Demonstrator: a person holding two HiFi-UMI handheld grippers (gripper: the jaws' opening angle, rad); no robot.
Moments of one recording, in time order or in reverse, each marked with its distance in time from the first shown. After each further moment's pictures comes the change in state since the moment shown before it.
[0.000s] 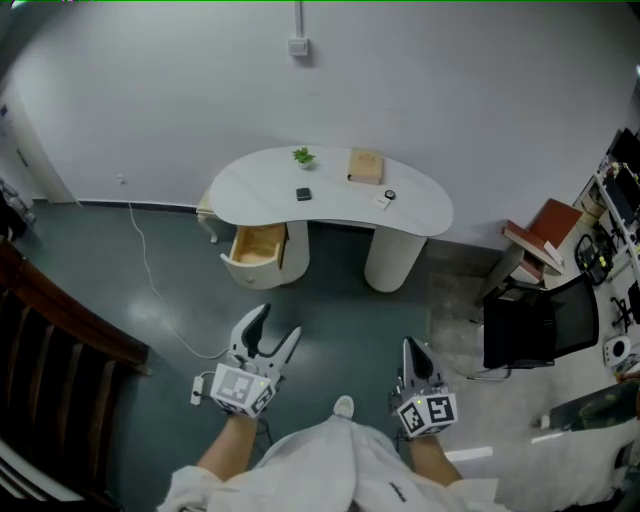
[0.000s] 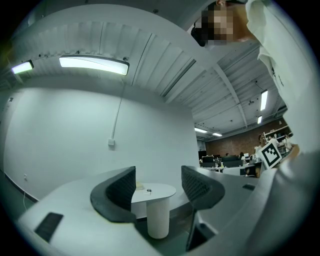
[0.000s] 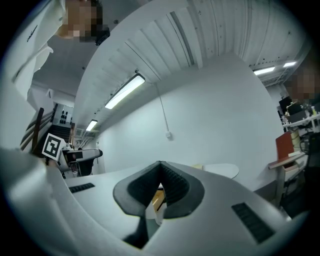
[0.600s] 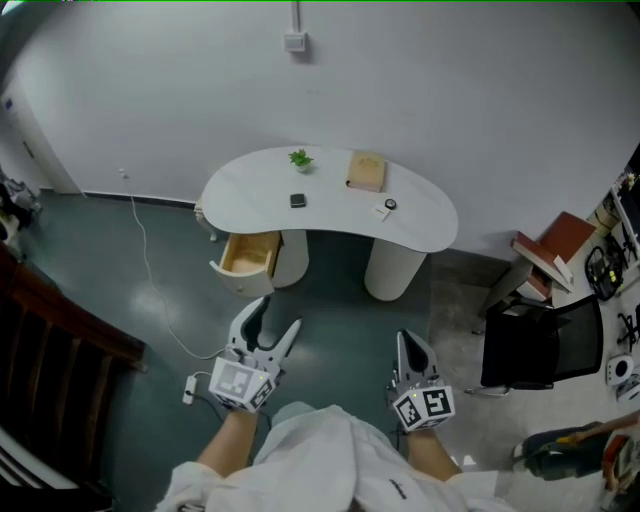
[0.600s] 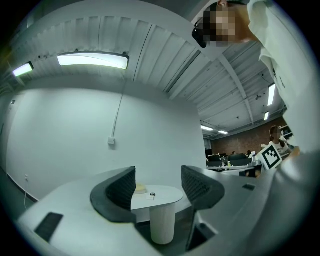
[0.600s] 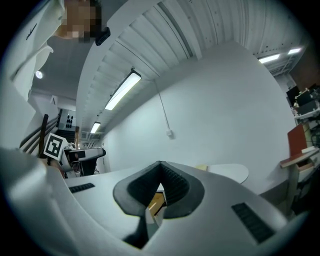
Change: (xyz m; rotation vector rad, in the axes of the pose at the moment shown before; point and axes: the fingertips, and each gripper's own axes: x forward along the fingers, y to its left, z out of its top) left arm 0.117 0.004 -0.005 -0.002 0.011 0.048; right arm 0.088 -0.087 0.008 0.030 0.016 0.089
